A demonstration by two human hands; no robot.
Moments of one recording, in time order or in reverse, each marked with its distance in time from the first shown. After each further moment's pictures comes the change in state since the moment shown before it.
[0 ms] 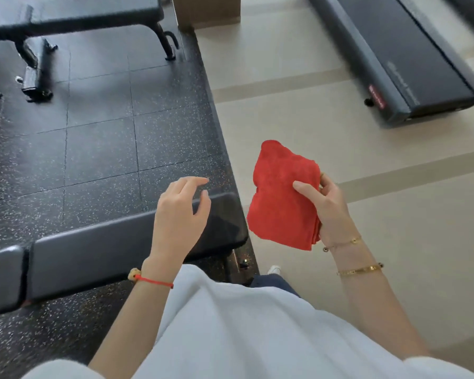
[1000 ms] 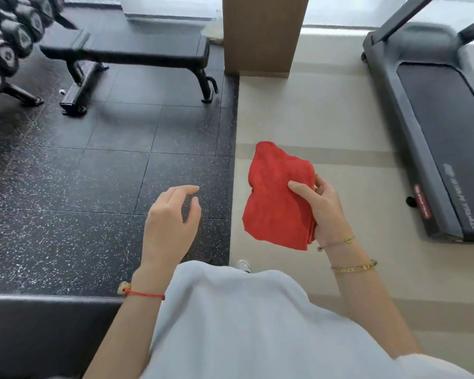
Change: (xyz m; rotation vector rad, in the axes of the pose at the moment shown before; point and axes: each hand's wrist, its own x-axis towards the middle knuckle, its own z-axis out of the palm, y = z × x) left_hand 0.384 0.016 0.106 0.061 0.232 -0.260; right_hand 0.442 -0.190 0.045 -0.030 -0.270 0.013
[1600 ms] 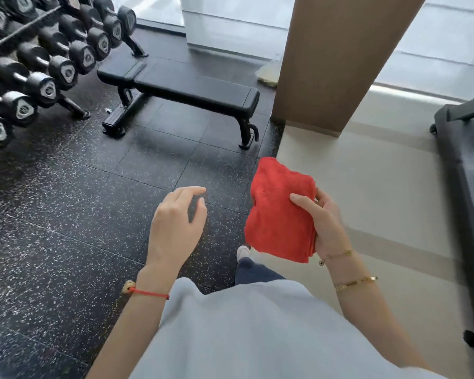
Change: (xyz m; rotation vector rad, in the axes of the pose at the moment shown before) left_hand 0.355 -0.038 0.055 0.049 0.185 -0.152; right_hand 0.373 -0.117 0.130 -0.091 -0.221 0.043
